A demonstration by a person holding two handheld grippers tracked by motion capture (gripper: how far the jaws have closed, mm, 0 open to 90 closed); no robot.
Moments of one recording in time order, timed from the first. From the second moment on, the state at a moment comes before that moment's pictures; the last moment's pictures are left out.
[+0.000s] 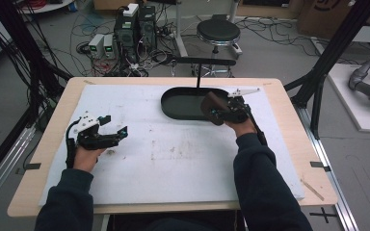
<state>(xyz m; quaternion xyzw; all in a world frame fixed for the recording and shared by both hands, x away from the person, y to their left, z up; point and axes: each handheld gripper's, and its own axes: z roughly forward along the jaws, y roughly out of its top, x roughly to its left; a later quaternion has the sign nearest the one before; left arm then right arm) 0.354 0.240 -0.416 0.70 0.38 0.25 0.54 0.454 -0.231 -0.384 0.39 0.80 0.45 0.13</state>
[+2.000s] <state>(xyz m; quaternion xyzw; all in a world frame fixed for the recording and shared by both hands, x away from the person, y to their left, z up) 0.357 0.243 -0.410 0.69 0.40 0.25 0.55 0.347 -0.327 -0.397 0.40 0.77 0.43 0.27</state>
